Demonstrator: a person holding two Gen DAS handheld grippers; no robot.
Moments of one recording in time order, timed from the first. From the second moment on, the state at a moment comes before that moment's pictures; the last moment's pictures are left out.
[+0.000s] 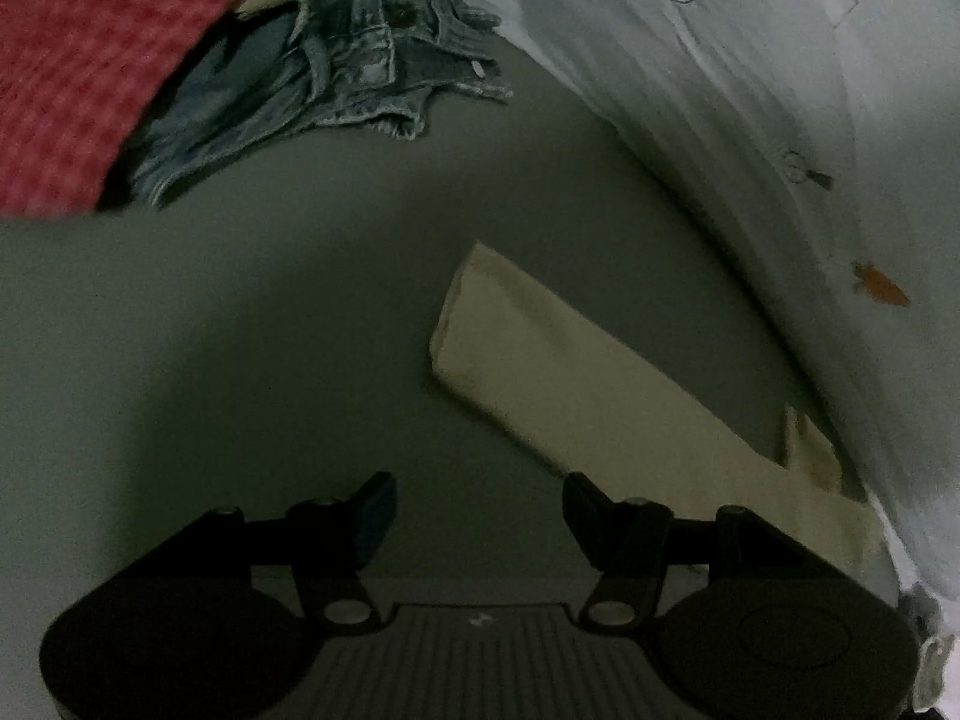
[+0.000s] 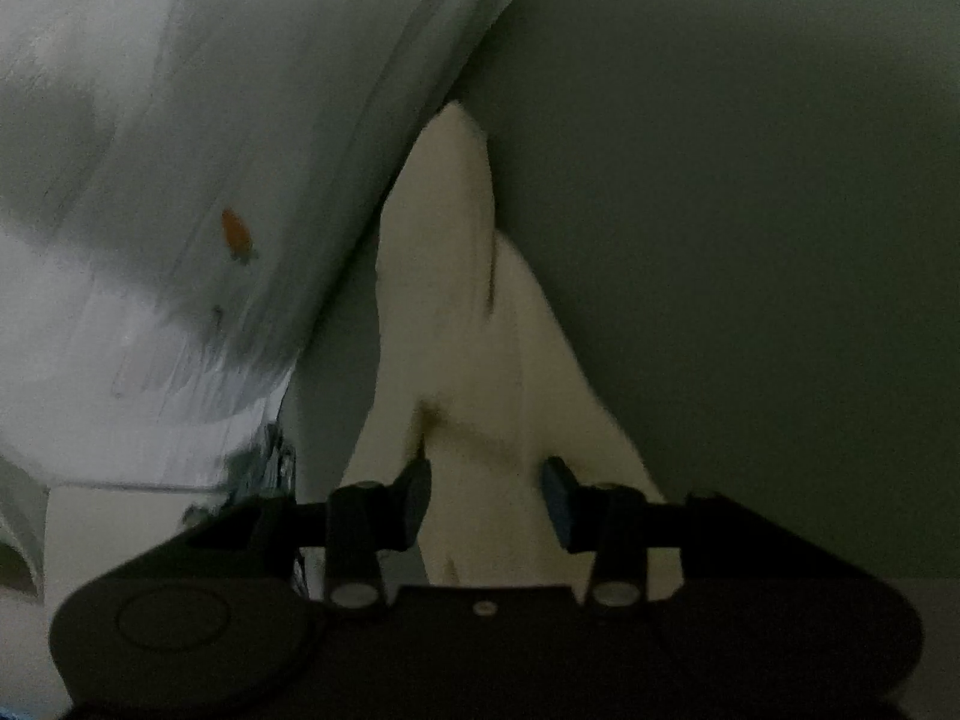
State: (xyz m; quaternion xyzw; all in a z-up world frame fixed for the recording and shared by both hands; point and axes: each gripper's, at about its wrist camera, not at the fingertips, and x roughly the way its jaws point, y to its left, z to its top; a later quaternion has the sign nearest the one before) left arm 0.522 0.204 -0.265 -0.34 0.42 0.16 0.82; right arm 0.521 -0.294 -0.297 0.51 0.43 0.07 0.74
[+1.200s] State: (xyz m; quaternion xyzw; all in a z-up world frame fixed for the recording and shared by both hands) left arm 0.563 0.182 -0.125 -0.17 0.20 0.15 0.95; right arm 0.669 -0.281 -0.248 0.39 0.36 0.03 0.85
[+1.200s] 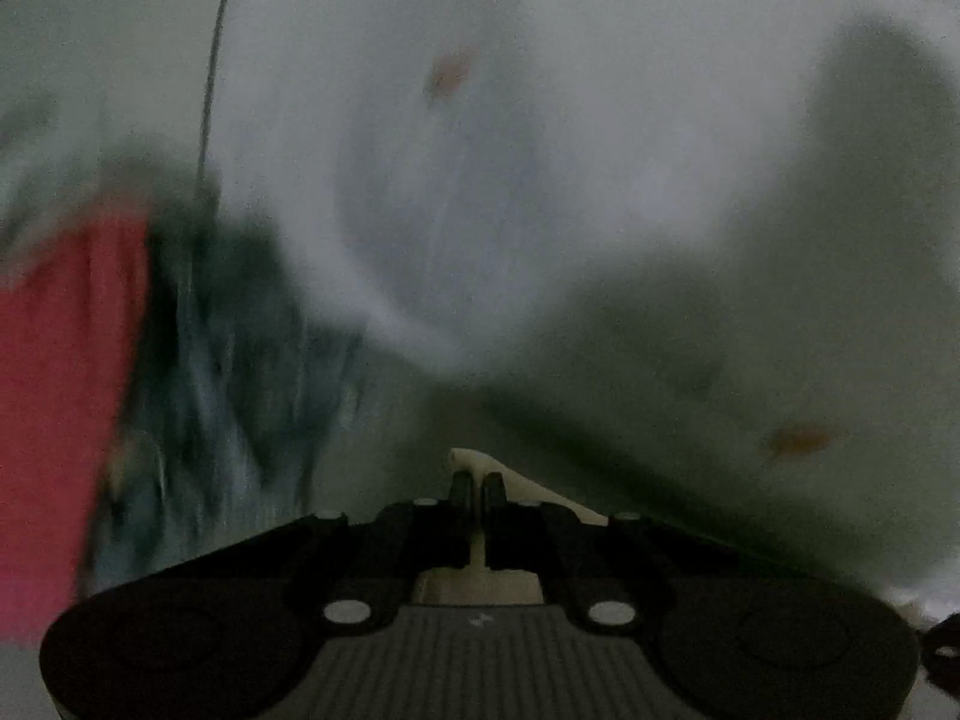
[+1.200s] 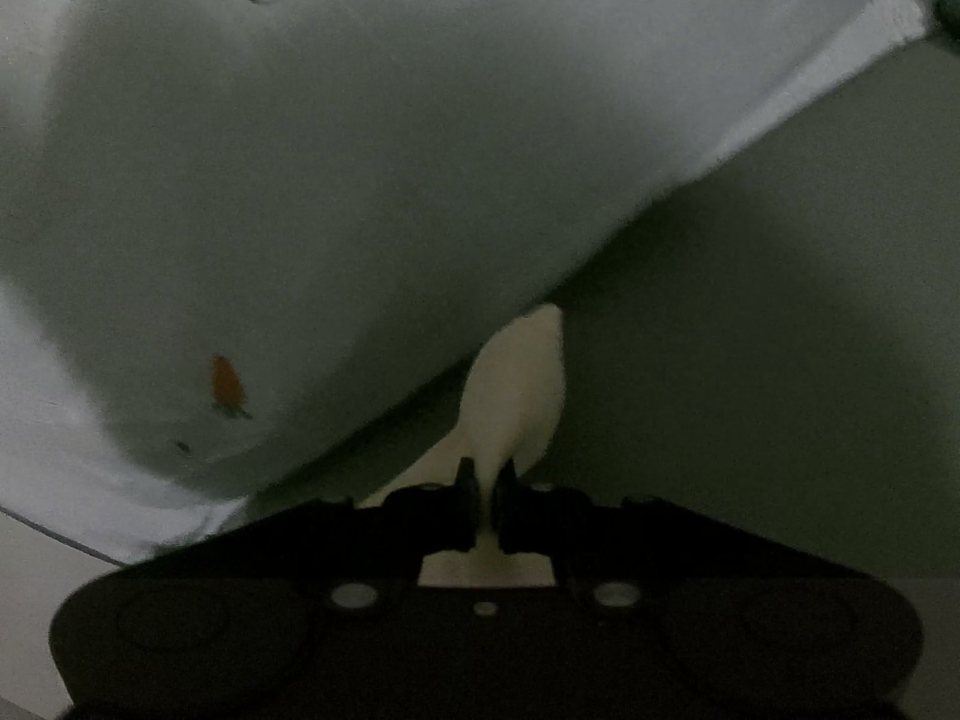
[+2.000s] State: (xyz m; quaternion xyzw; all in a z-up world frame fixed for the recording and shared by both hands) left arm 0.576 0.176 -0.199 -0.27 0.29 0.10 0.91; right arm 0.600 -0.298 -0.262 0.39 0.40 -0.01 0.83
